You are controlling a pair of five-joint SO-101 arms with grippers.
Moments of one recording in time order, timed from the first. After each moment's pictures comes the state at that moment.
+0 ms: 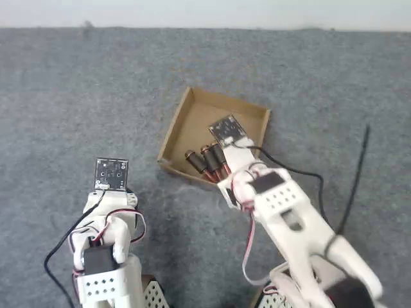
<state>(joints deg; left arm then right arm) -15.7 -103.2 97.1 65.4 -7.8 -31.2 -30.0 59.3 45.7 4.3</state>
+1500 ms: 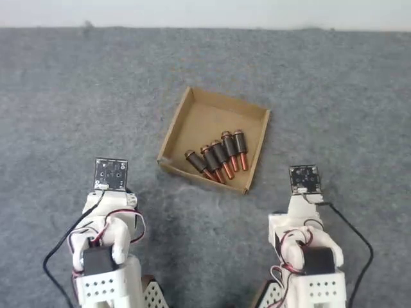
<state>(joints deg) -15.7 -103.2 97.1 65.4 -7.8 -8.4 -103.9 95.3 75.3 -2.3</state>
